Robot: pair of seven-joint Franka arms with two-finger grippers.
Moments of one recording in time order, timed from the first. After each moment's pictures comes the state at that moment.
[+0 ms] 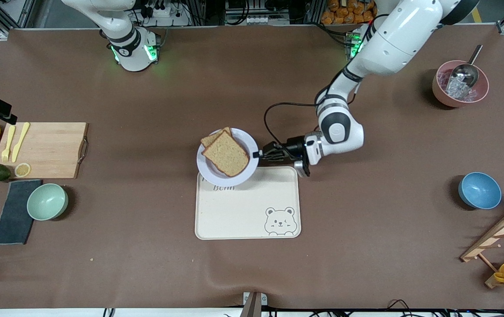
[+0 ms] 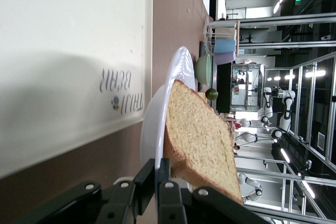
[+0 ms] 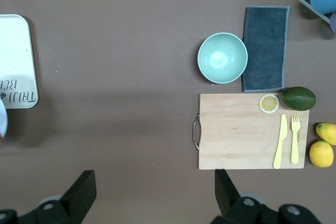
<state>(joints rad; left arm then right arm) -0.21 0.66 -0.35 -1.91 -1.80 2.31 1.03 -0.08 0.05 -0.03 -1.48 -0.01 1.50 -0.11</state>
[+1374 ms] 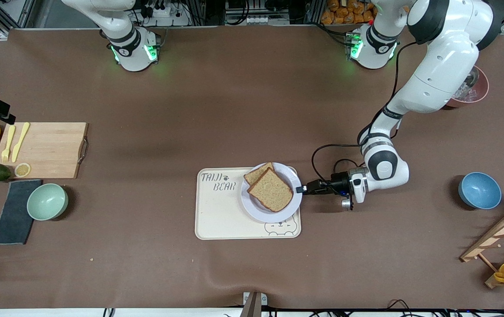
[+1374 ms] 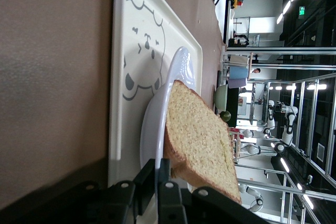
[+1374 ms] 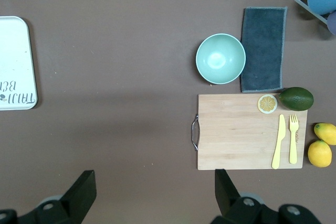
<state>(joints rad) 0.02 0.89 -0.31 -1.73 -1.52 2.17 0.97 -0.08 0.05 -0.04 -1.47 -0.01 1.50 -0.11</state>
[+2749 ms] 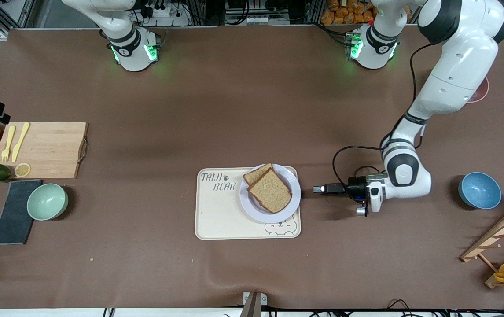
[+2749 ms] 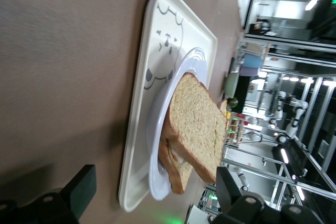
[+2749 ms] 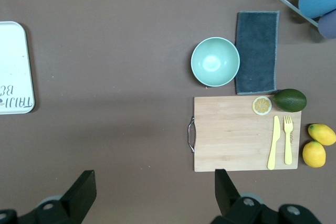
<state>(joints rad) 0.12 0.84 -0.31 -1.67 -1.19 2.07 0.60 -0.08 0.05 -0.05 -1.45 -0.02 1.50 -0.11</state>
